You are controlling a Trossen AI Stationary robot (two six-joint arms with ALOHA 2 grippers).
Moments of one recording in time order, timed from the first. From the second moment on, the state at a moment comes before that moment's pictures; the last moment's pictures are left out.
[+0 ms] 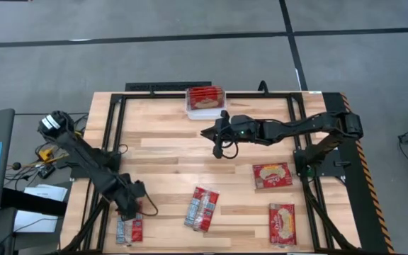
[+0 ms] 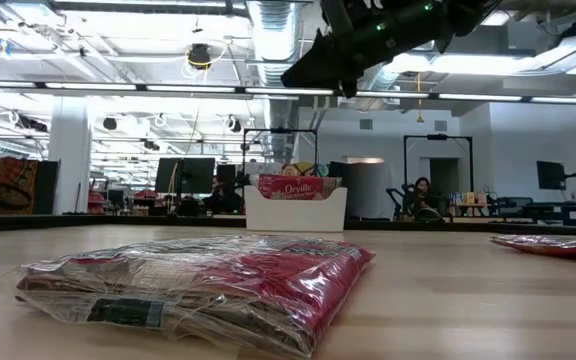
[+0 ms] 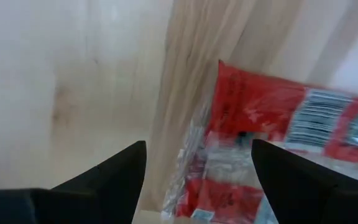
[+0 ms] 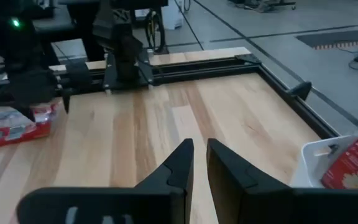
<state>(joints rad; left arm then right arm) -0.81 1.33 0.65 -0.65 0.03 -1.15 -0.09 1.54 0.96 0.29 0.12 0.06</state>
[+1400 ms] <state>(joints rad) -0.21 1.13 0.65 -0.16 -0.48 -0.01 -0.02 1.54 0.96 0.00 0.19 0.15</state>
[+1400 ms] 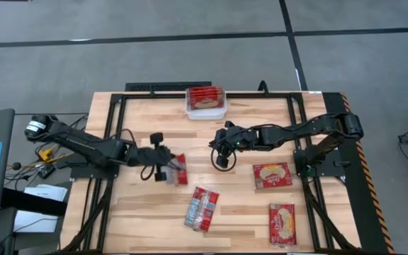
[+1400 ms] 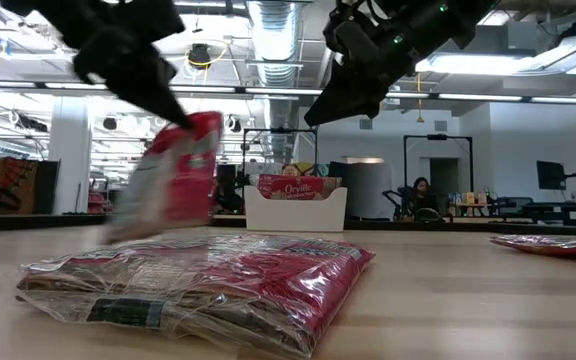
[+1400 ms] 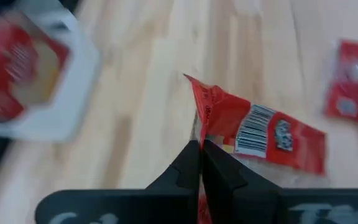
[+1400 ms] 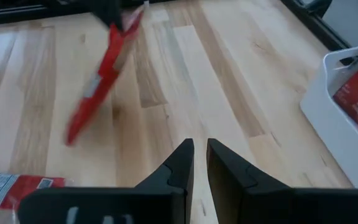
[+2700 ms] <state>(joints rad) 0.13 1.47 0.83 -0.13 0.00 0.50 0.03 1.64 0.96 -0.11 0.16 -0.56</state>
